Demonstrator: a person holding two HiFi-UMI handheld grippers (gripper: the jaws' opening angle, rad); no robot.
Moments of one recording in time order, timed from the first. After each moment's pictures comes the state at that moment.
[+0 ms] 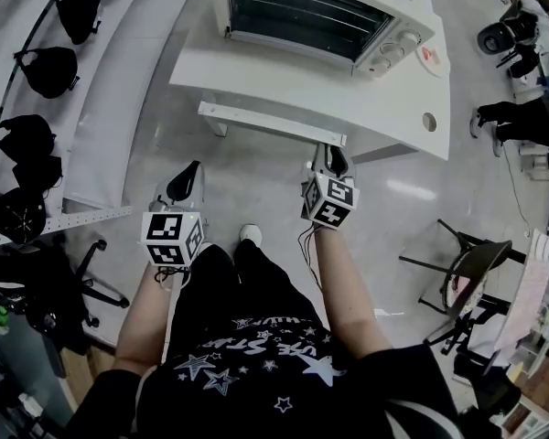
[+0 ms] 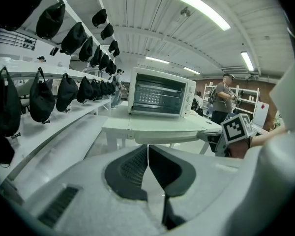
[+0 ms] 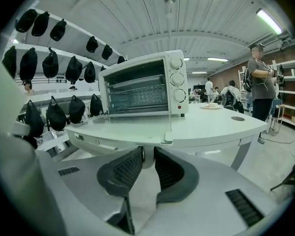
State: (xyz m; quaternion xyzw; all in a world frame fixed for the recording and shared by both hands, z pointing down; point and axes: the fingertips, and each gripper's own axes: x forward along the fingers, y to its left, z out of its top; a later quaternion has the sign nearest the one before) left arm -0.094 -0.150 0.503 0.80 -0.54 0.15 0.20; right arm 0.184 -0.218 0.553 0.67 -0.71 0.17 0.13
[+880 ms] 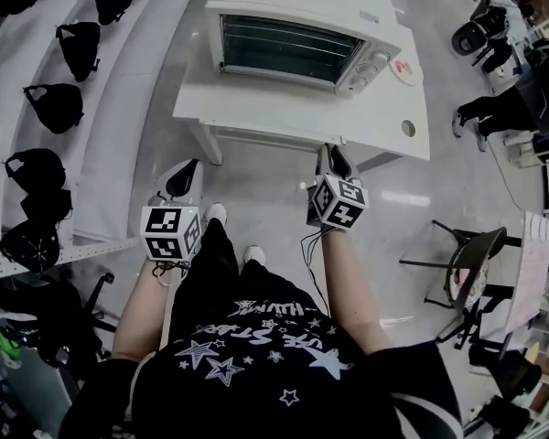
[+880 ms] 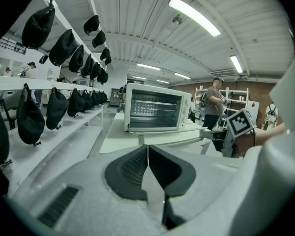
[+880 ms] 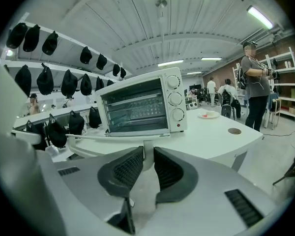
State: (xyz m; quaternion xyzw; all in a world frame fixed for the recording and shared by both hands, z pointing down) left arm -0.109 -0.192 0.441 0.83 -0.51 0.14 0.16; right arm 0.183 -0.225 0.479 0.68 -0.70 0.19 0.09
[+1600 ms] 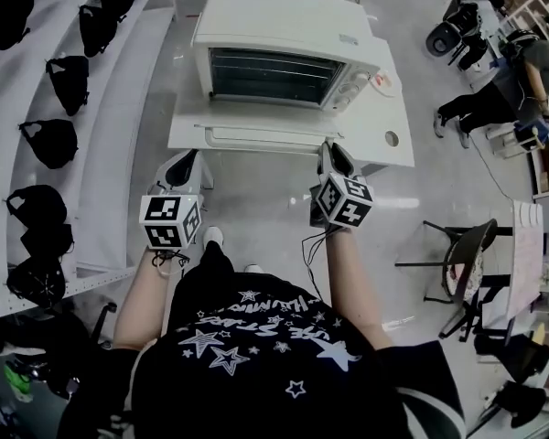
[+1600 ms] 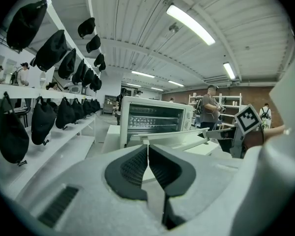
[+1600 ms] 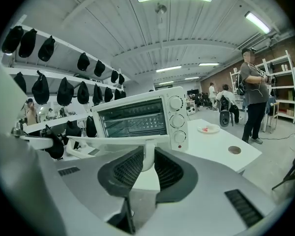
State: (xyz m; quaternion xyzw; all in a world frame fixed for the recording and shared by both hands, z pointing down) left arm -0.098 -0.262 0.394 0.86 -0.48 0.10 0.13; right arm 0.191 -0.254 0.410 0.70 -0.70 0.17 0.06
